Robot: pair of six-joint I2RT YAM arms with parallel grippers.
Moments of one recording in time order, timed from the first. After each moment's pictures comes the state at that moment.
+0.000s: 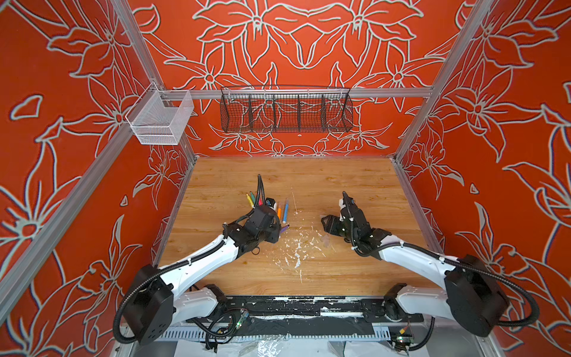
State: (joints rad) left arm -0.63 1.23 0.77 -0.40 -0.15 -0.34; right arm 0.58 1.25 0.59 -0.03 0.08 0.75
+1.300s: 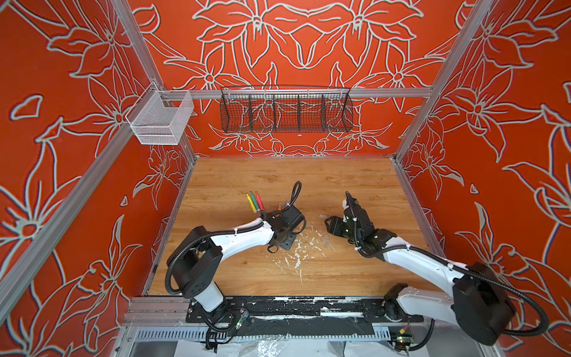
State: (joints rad) left arm -0.77 1.59 1.02 -0.66 -0.26 -0.29; right arm 0.57 1.19 0.59 -0.12 0.08 0.73
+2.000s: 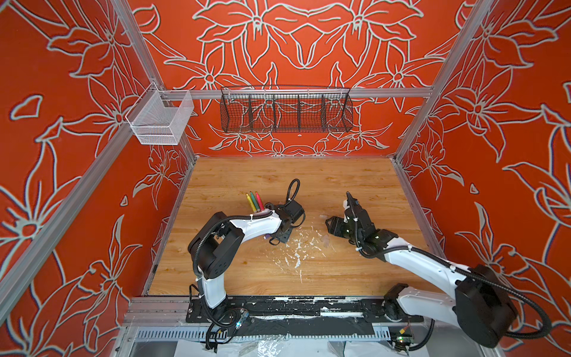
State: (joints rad) left arm -0.68 1.82 1.14 -0.71 -0.31 -0.32; right arm 0.56 1.17 0.59 -0.14 0.08 0.74
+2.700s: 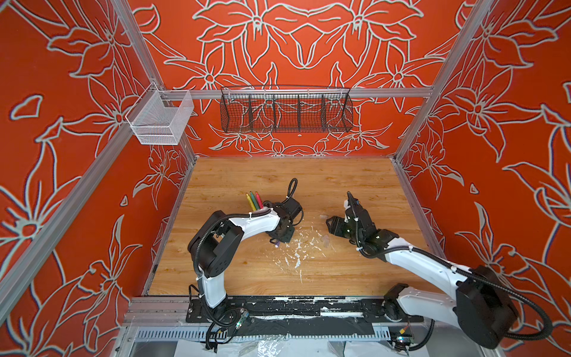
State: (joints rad) left arm -0.67 1.83 1.15 -0.71 -0.09 -0.29; right arm 0.56 1.17 0.59 -0.15 0.08 0.74
